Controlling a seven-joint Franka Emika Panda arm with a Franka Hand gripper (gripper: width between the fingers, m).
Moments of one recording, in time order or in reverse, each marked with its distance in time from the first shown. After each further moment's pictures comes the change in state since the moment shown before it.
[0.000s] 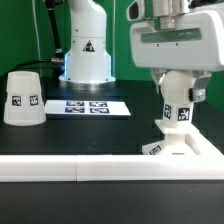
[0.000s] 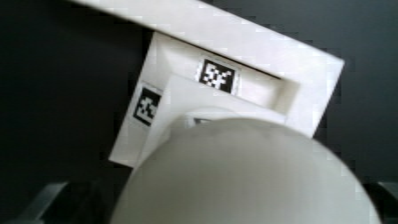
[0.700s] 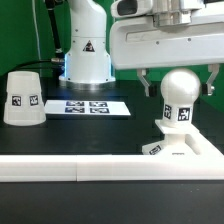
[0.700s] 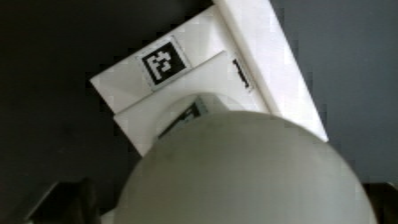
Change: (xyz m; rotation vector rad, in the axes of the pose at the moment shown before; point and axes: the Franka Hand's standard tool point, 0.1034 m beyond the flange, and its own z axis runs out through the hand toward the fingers) arm 0.003 0.000 -0.002 -0.006 -0.006 -0.645
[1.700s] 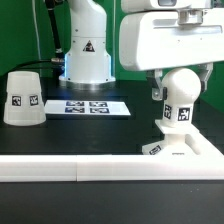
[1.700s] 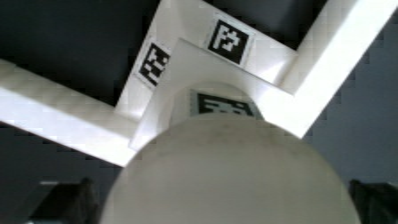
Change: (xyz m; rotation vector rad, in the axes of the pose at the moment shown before) arm 0.001 -0.002 0.000 -0.076 -0.006 -1.019
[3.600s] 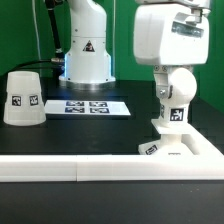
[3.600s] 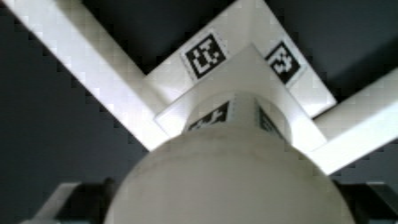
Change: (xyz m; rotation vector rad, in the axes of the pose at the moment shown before) arm 0.000 0.009 -0.001 -0.095 0.002 -0.238
